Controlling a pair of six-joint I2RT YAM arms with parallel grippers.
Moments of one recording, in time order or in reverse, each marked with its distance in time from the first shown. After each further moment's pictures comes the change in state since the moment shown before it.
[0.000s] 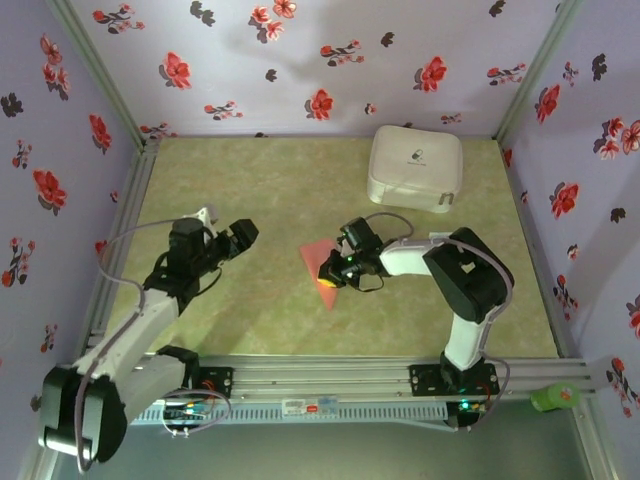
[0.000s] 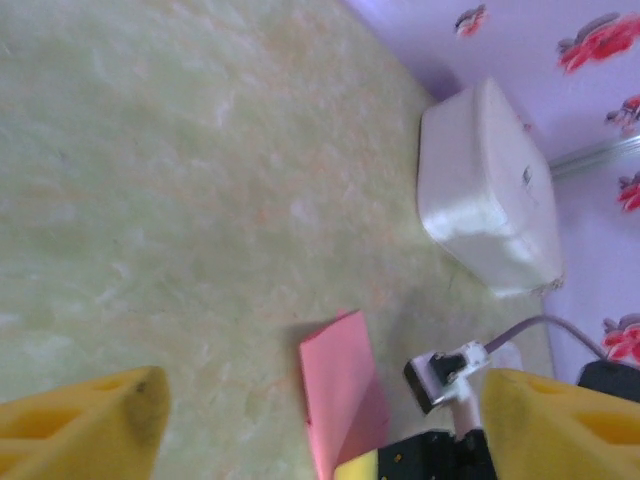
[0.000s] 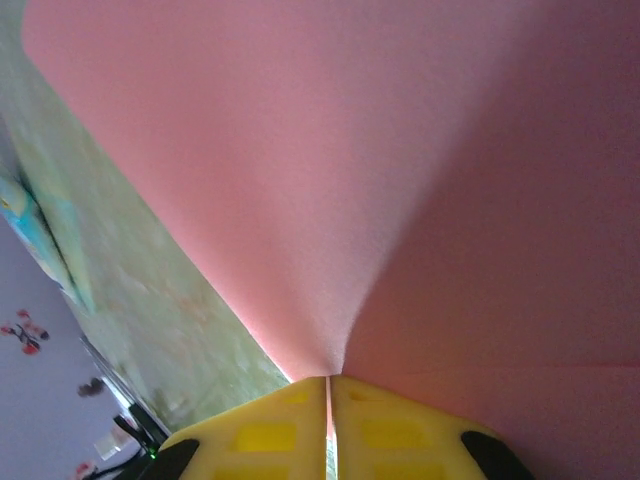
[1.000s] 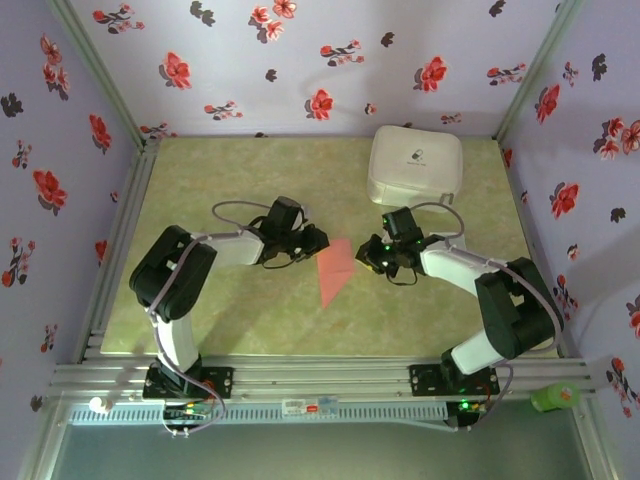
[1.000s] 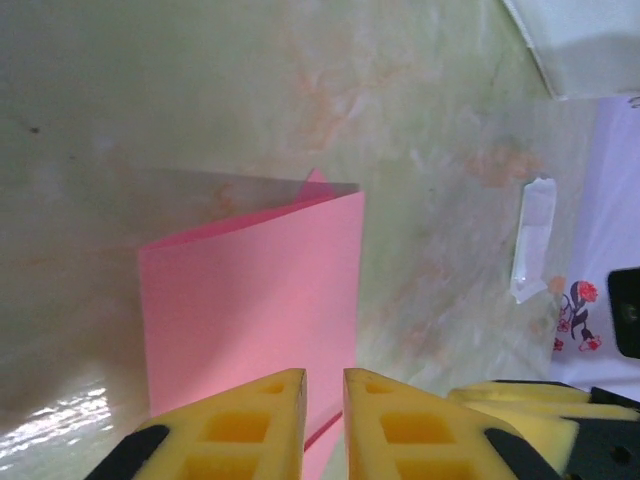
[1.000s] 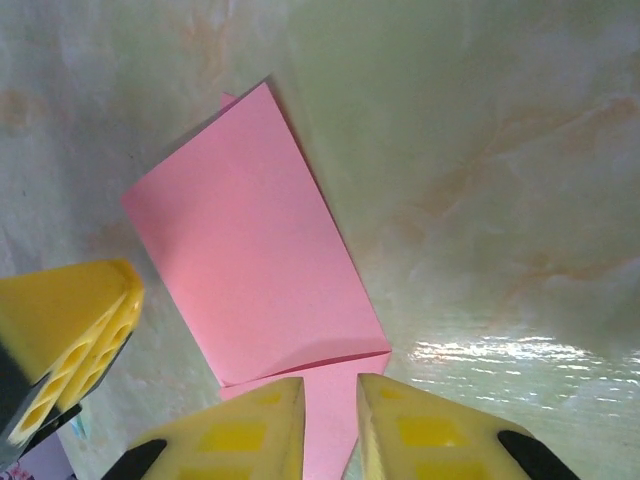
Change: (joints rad) left arm -0.348 0.849 0.450 0.119 0.153 -0.150; right arm -0.209 -0.306 -0.085 -0.223 0.169 -0.109
